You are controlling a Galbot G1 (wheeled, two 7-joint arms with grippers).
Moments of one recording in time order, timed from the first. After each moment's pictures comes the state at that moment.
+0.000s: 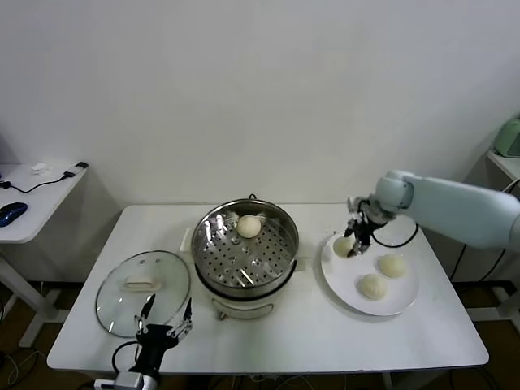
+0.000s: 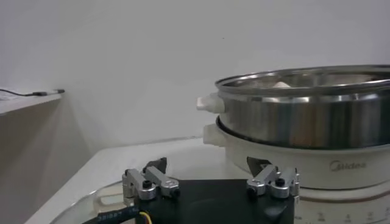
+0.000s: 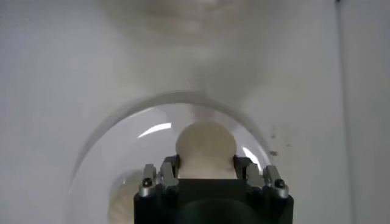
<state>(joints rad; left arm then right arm) 1.70 -1.42 -0.55 -1.98 -0.04 -0.05 -0.02 0.69 0.89 -1.62 1.19 0.66 -0.28 -0.89</state>
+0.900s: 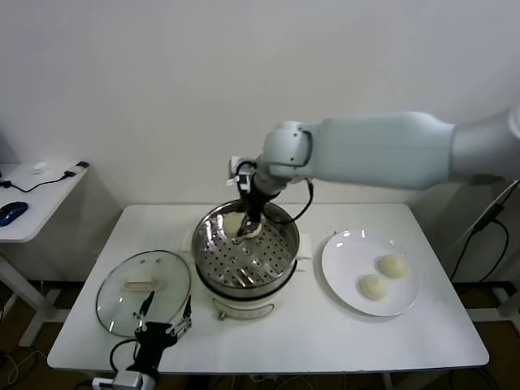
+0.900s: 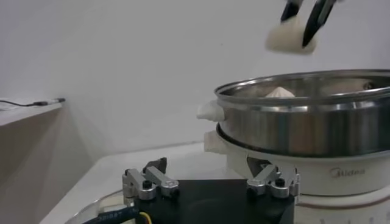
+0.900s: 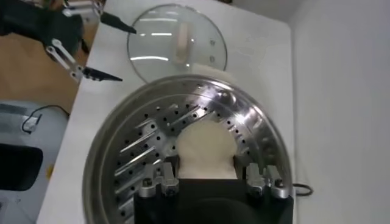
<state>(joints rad) 1.71 -1.42 -0.55 -2.01 -0.02 -0.04 -0.02 0.80 1.31 -1.61 1.38 1.08 -0.53 -0.58</state>
